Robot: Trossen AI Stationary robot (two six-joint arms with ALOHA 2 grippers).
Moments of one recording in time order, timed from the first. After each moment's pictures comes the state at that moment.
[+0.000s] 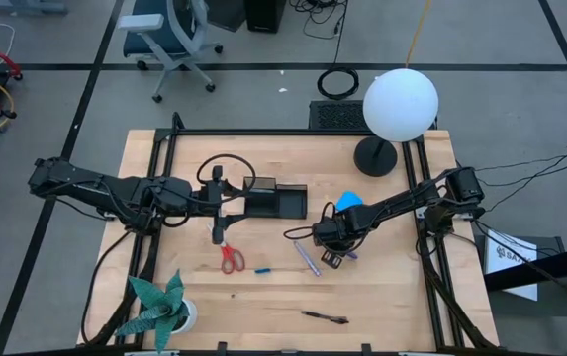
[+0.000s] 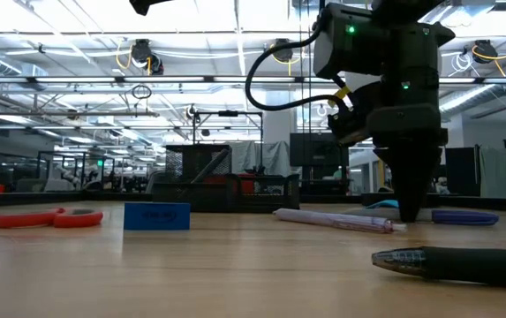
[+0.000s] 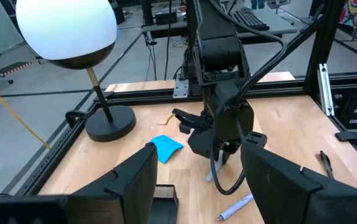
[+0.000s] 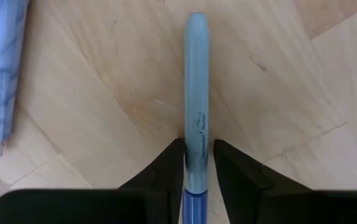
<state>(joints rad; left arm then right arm) -0.20 1.02 0.85 -0.08 -0.26 0.03 0.18 1.77 0.95 -0.77 -0.03 0.74</state>
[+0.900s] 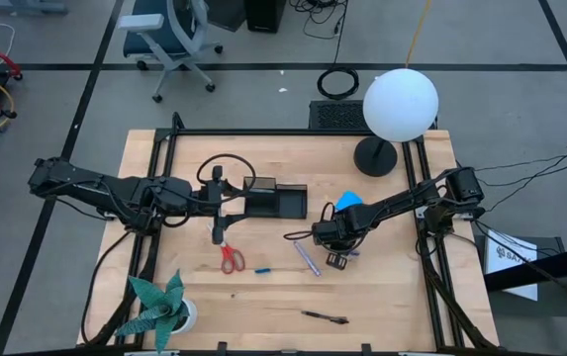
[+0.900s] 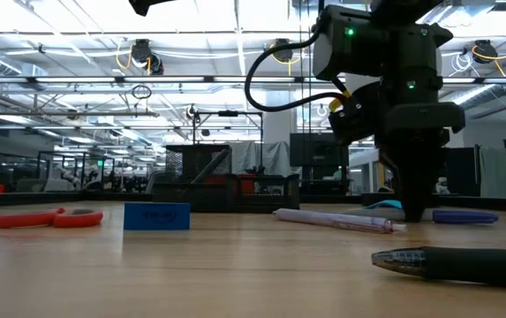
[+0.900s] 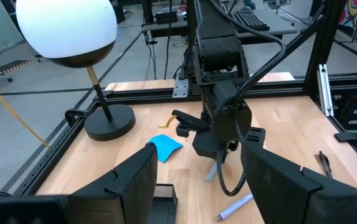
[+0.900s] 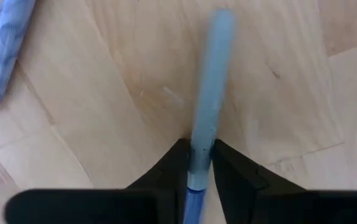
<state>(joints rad) -0.20 1.02 0.85 -0.09 -0.26 0.02 0.18 1.77 0.95 -0.78 -0.06 0.54</state>
